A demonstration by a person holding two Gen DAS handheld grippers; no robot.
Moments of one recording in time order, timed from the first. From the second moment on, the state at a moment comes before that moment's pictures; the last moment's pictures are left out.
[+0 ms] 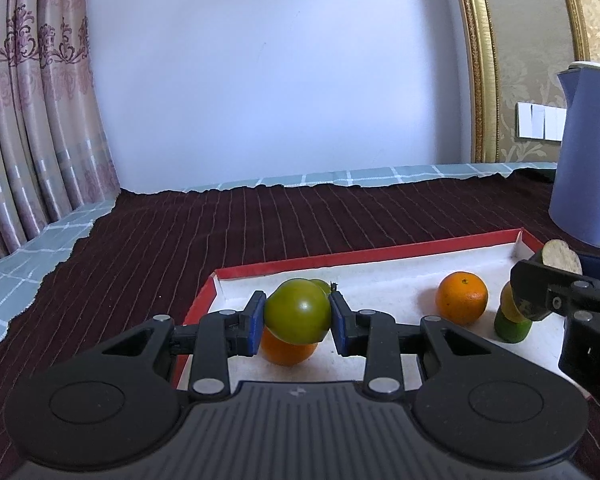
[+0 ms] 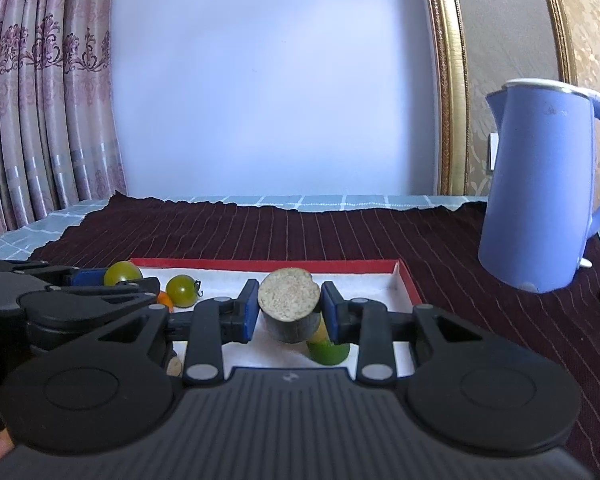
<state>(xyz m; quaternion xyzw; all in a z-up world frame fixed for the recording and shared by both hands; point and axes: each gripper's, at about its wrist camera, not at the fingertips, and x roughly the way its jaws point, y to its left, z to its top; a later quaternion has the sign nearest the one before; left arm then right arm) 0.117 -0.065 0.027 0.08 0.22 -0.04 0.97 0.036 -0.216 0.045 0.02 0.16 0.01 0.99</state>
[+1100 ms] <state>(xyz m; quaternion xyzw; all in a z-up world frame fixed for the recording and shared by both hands) 0.154 -0.076 0.016 0.08 0.26 -0.03 0.96 0.073 -0.233 0.040 0.06 0.16 -0.05 0.98</state>
